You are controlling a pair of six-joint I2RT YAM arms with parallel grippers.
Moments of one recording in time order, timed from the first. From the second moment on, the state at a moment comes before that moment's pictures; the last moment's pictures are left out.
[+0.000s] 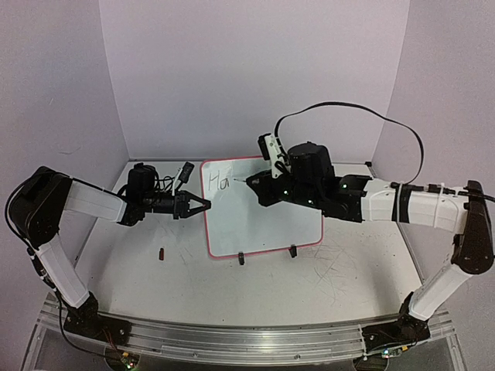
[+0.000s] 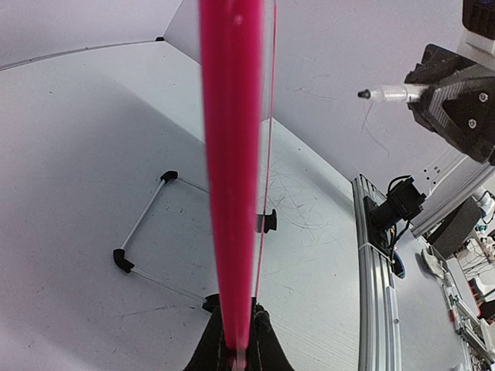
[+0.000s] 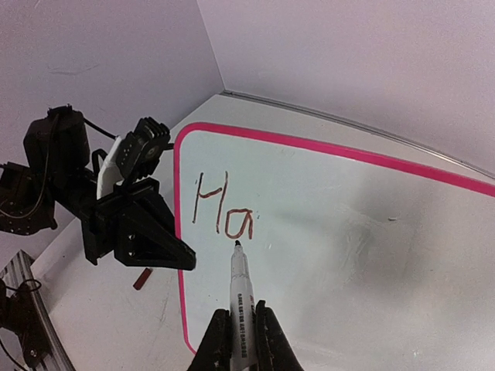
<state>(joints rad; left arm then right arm) -0.43 1.70 0.80 0.55 0.94 -0.26 0.95 1.60 1.25 0.00 0.13 0.29</state>
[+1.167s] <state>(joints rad) -0.43 1.70 0.80 0.55 0.94 -0.26 0.99 1.72 1.36 -0.03 0.33 0.23</state>
